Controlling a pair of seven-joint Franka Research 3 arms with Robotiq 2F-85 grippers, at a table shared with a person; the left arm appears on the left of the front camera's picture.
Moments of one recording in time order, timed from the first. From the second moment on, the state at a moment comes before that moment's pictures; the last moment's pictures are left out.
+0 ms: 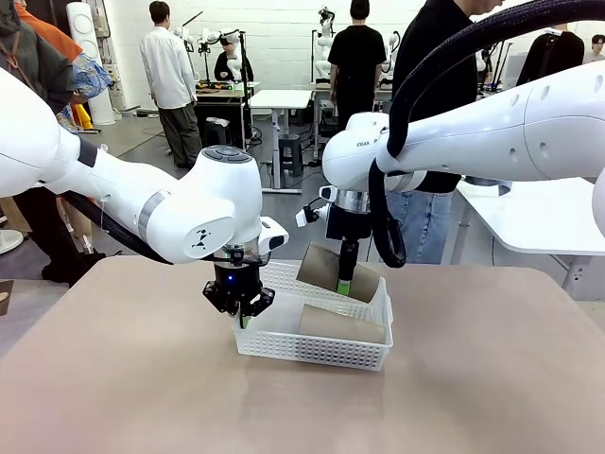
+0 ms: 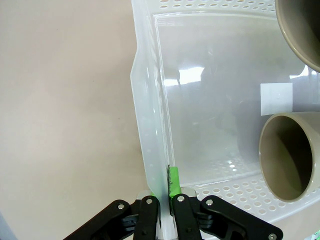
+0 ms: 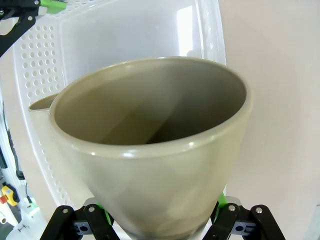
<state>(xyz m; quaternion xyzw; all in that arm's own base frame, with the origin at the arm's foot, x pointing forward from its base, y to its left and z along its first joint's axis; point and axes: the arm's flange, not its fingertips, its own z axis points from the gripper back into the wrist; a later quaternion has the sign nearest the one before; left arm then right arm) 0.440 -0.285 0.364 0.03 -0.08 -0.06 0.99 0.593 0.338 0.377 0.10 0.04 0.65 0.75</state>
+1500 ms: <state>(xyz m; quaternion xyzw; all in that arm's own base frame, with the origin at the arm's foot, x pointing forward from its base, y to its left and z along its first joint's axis) 0.441 -0.285 0.364 0.03 -0.08 -0.06 0.99 0.567 0.319 0.352 0.07 -0.03 0.69 0.72</state>
